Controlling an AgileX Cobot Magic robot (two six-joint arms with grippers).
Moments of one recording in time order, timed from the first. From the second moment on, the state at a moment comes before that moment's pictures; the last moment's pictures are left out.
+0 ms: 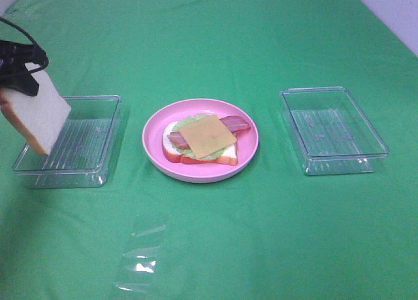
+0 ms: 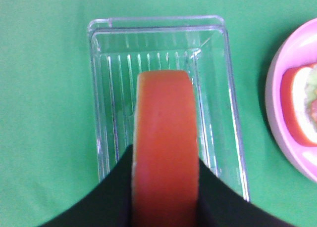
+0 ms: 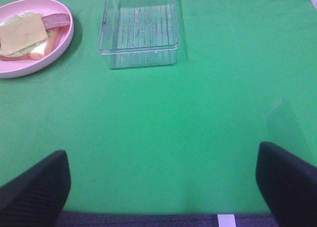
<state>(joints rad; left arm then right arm) -0.01 1.70 -1.15 -0.40 0.58 0.25 0.03 0.00 -0.45 -0.01 1.10 0.03</state>
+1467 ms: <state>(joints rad) -0.50 1.97 -1.34 -0.95 0.32 0.29 0.03 0.00 -0.45 -0.01 1.10 0.03</state>
